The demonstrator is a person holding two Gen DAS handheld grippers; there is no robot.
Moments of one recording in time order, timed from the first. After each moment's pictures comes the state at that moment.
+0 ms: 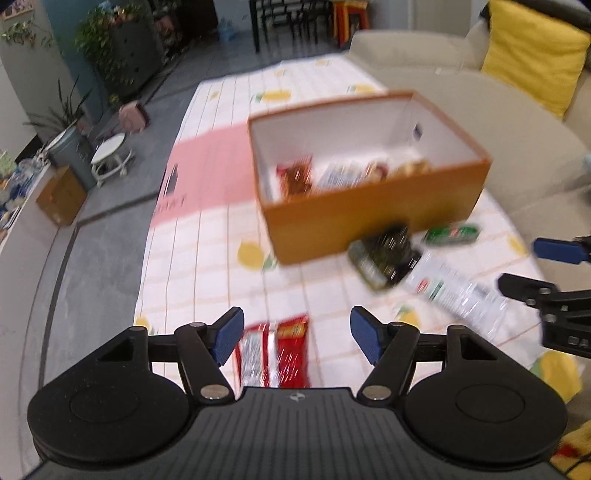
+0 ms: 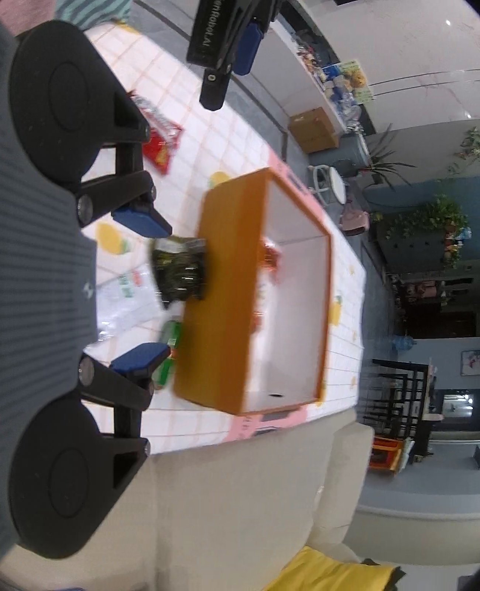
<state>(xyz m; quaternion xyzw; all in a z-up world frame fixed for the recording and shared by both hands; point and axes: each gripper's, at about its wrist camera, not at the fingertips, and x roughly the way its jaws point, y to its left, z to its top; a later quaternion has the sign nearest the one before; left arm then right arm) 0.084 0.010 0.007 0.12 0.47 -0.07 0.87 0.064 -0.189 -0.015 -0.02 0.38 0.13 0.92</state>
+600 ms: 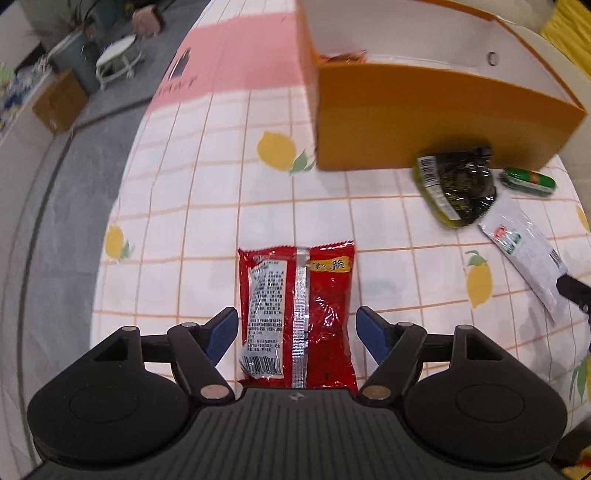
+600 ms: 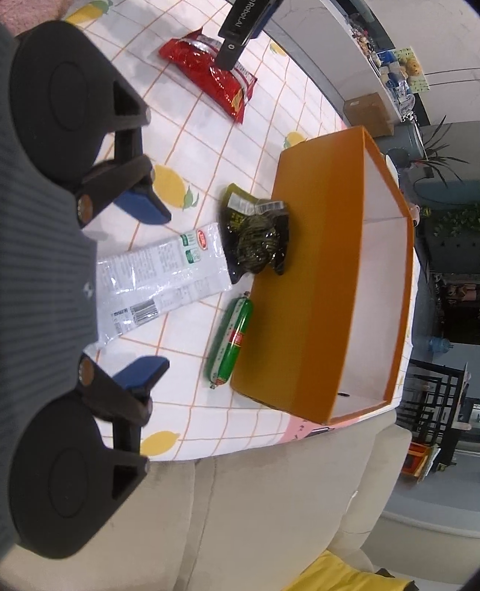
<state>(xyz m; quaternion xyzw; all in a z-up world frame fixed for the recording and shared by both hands) 0.120 0.054 -0.082 0.06 0.58 -0.02 0.81 0.088 -0.193 -0.084 -0.06 0.44 0.11 0.89</state>
